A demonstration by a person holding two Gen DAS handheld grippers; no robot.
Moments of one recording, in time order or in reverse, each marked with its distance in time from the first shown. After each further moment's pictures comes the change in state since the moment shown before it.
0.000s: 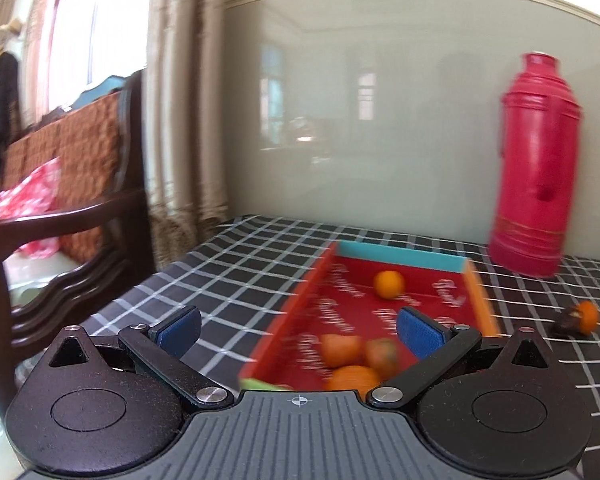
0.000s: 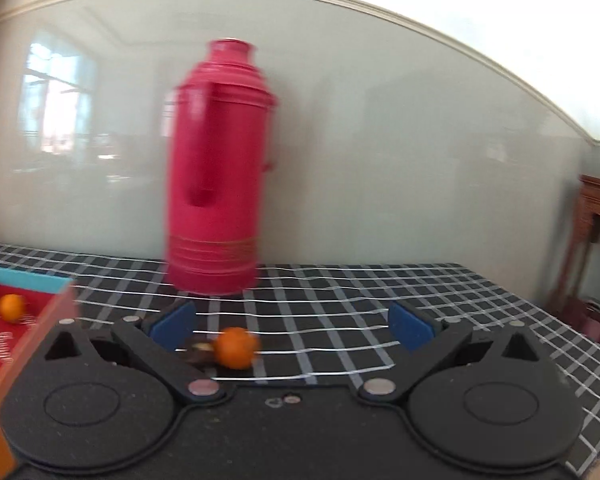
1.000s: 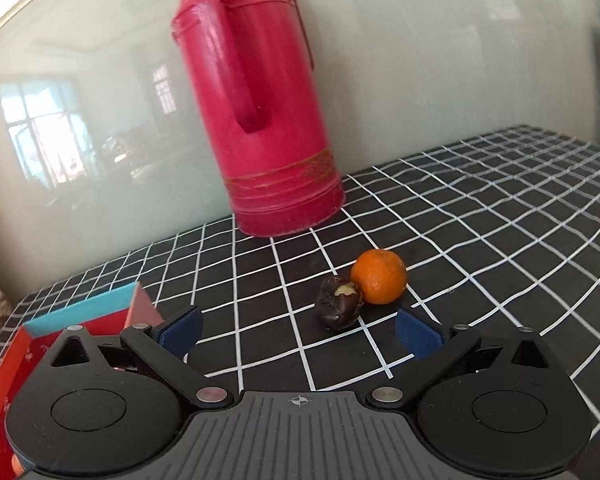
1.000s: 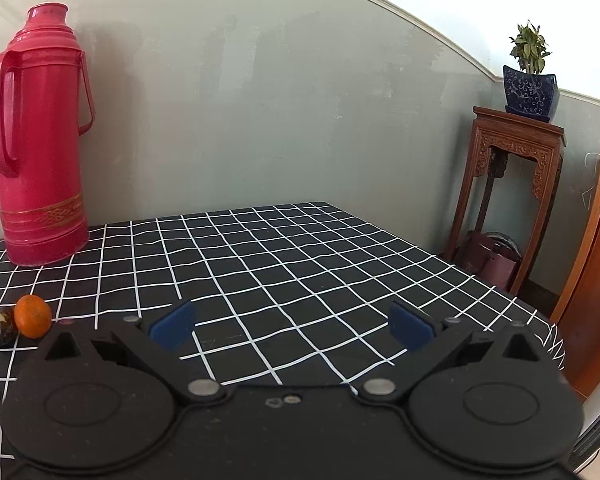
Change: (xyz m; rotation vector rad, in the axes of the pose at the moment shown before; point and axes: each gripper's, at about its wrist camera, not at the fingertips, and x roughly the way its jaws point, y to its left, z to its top) left arm 0.047 -0.217 -0.001 0.479 0.066 -0.415; right arm 0.029 -0.101 -0.021 0.105 0.151 -0.217
